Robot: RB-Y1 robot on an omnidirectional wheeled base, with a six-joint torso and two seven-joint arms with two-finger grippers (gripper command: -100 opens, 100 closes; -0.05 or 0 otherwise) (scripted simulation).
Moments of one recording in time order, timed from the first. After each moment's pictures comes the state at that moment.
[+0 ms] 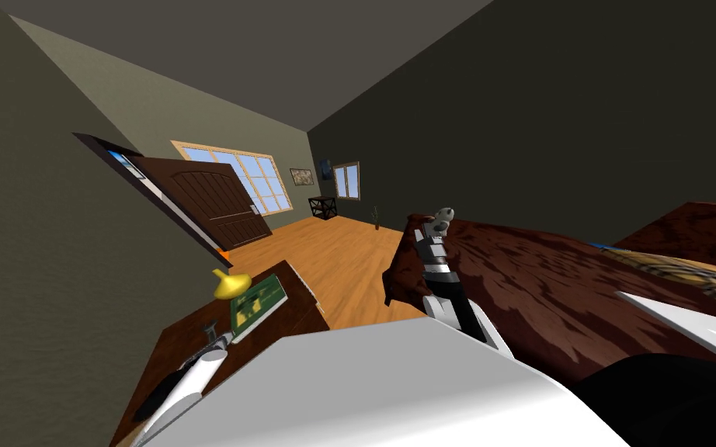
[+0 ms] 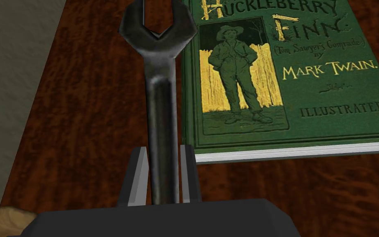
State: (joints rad) left arm 0.01 0.37 0.85 -0.77 0.72 0.03 0.94; right arm 0.46 -0.04 -0.07 -2.32 0.10 -0.37 -0.10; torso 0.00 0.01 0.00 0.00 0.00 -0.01
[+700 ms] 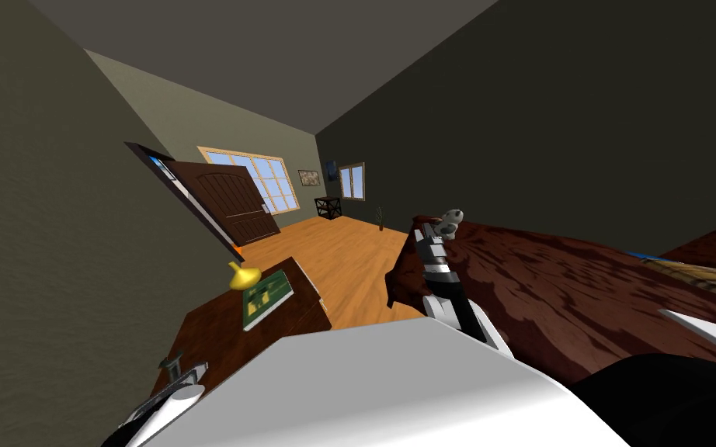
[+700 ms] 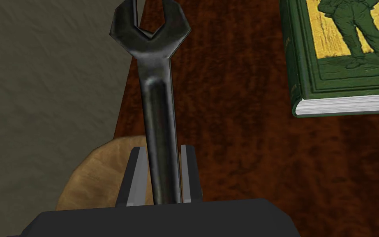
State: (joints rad) left arm 0.12 0.36 0.89 -0.79 0.69 -0.04 0.88; right arm 0.46 -0.04 -0.07 -2.32 0.10 -0.37 -0.10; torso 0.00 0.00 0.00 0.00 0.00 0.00
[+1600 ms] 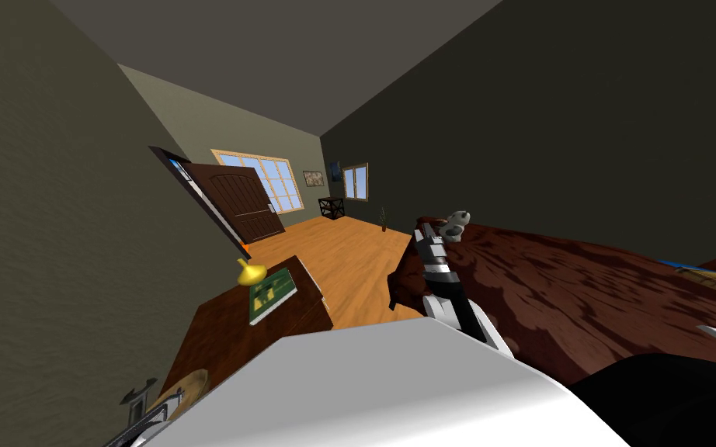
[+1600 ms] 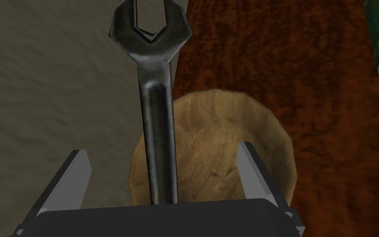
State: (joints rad) left arm 0.21 0.36 0.89 -0.77 0.69 -0.09 0.86; right arm 0.46 -0.04 -0.07 -2.32 0.10 -0.37 -0.10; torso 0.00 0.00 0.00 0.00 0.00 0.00
